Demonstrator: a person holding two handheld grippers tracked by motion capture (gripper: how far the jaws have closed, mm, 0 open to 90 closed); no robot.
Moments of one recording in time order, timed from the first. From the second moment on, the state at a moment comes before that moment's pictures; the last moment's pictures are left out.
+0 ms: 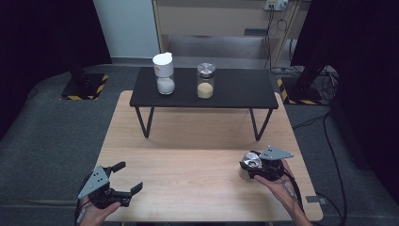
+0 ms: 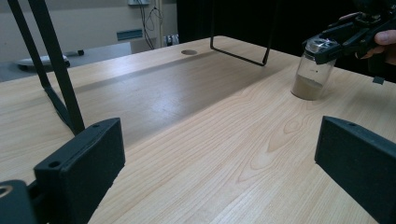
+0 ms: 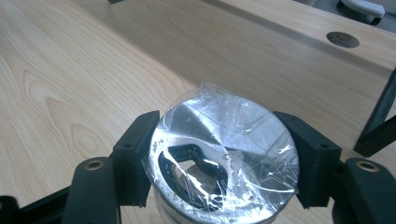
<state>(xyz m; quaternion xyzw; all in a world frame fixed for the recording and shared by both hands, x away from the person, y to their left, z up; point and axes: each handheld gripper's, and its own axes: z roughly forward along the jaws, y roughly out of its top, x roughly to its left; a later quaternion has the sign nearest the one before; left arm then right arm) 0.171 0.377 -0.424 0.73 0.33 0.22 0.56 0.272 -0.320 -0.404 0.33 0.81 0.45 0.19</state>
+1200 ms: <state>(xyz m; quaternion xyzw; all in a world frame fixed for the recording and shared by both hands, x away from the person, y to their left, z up) 0.172 0.376 -0.424 0.73 0.33 0.21 0.56 0.303 -0.317 -0.305 0.27 0.84 0.46 0.13</state>
